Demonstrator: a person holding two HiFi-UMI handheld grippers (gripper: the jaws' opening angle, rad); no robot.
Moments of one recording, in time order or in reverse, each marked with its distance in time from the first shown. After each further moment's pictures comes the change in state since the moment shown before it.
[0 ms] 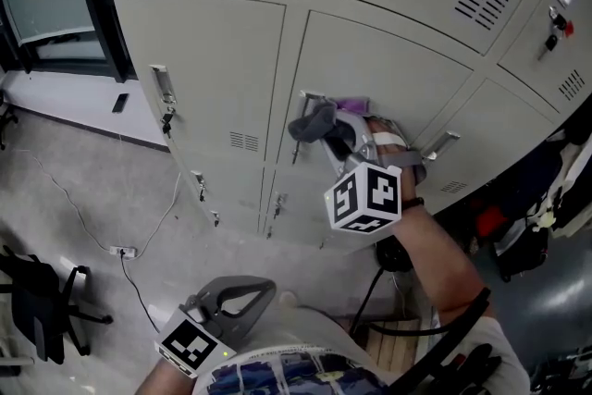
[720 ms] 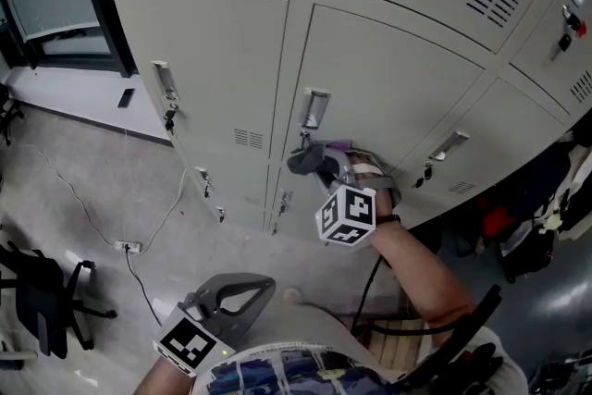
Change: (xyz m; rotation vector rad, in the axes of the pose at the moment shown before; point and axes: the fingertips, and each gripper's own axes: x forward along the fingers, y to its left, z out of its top) left arm 0.002 0.008 -0.001 0.001 0.022 0.024; right arm 0.048 0.121 -0.041 0.080 0.039 0.198
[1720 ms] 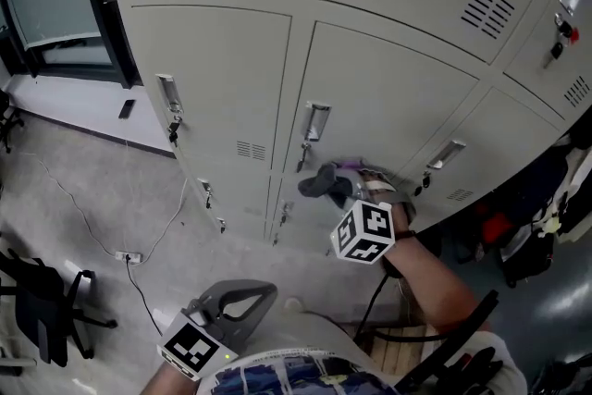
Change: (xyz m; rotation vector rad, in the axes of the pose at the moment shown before) left arm -0.004 0.004 0.001 -0.006 -0.018 0.002; right arm -0.037 0.009 -0.006 0.025 0.038 0.121
